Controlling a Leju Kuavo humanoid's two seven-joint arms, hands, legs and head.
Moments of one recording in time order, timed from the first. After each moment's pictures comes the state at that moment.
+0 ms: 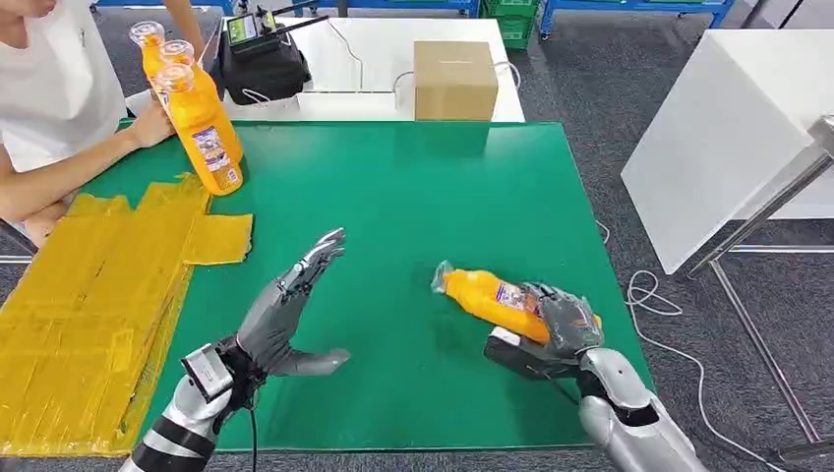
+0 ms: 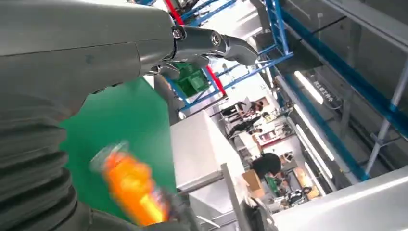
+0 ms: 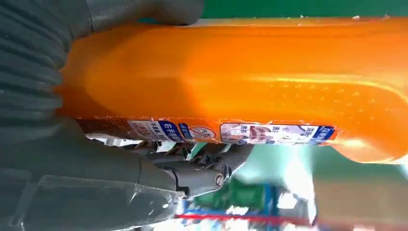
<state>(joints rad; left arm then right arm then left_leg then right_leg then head) -0.20 0.04 -0.42 -1.35 -0.26 -0.24 -0.70 -0.19 -0.28 0.51 -1.06 0.84 -0.05 0.00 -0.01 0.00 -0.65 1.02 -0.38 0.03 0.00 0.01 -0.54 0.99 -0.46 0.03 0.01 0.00</state>
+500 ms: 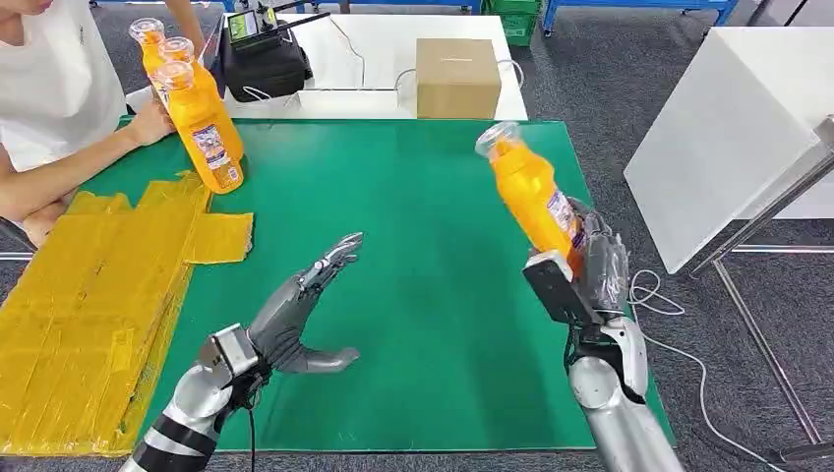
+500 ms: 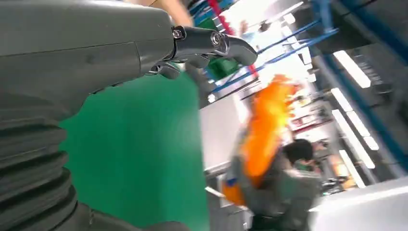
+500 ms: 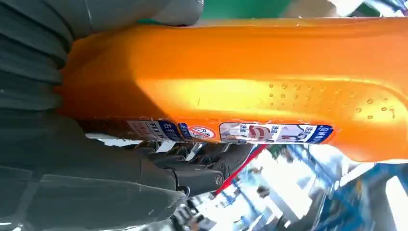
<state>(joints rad) -0.21 0.03 -0.41 -1.34 -0.25 -0.30 -0.50 -0.19 -0.06 0.24 -1.24 0.60 -0.29 -0.15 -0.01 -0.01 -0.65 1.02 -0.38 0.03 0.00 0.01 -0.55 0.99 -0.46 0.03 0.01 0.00</state>
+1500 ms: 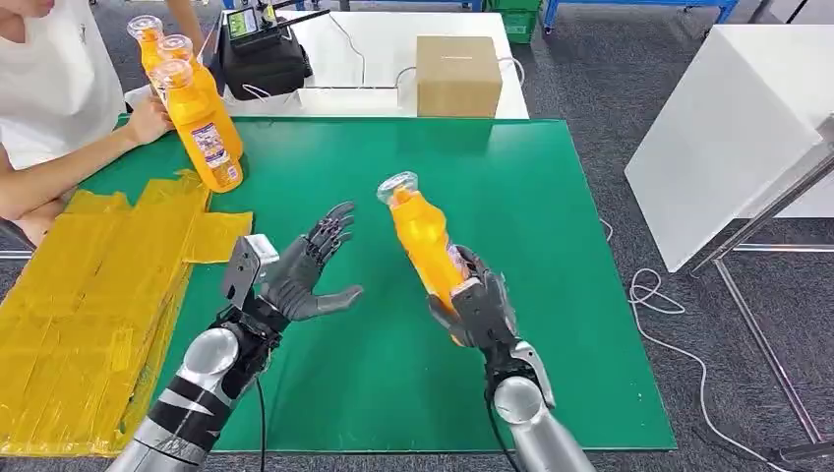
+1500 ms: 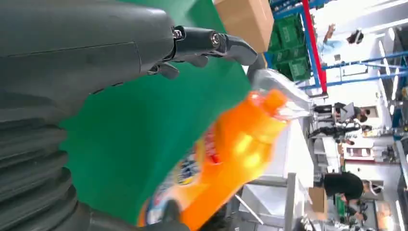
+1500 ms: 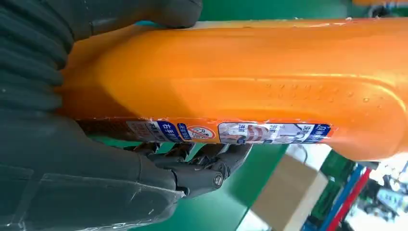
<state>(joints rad) -0.35 0.00 -0.42 -1.17 0.02 -0.20 -0.22 -0.19 0.13 0.41 -0.99 0.35 -0.10 -0.26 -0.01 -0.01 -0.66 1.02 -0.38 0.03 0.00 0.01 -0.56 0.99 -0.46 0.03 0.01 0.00</state>
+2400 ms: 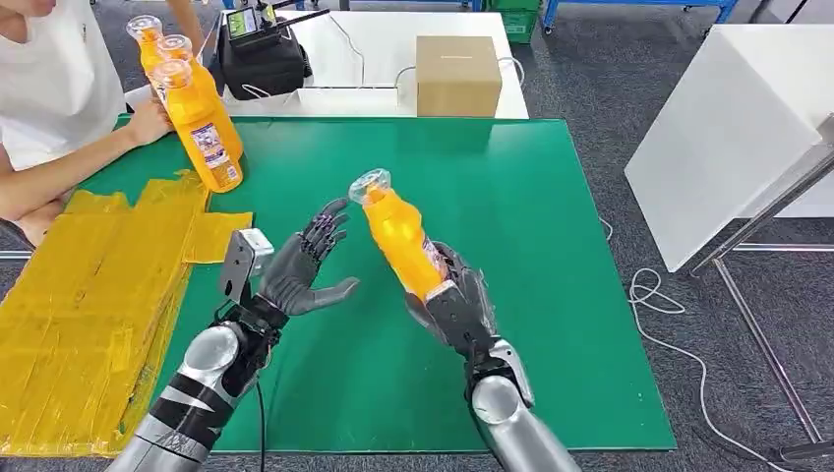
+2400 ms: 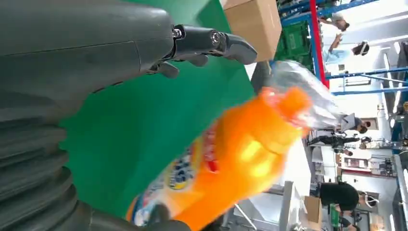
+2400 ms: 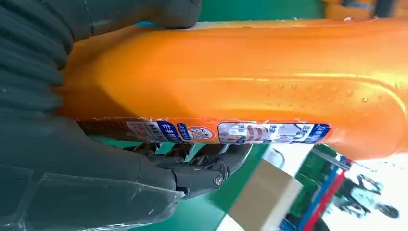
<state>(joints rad) -0.36 -0.01 -0.41 -1.13 0.06 -0.19 -0.22 -0.22 0.16 0.48 -0.97 0.33 -0.17 -0.29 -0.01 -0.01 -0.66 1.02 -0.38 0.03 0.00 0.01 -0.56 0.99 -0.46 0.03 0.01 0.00</state>
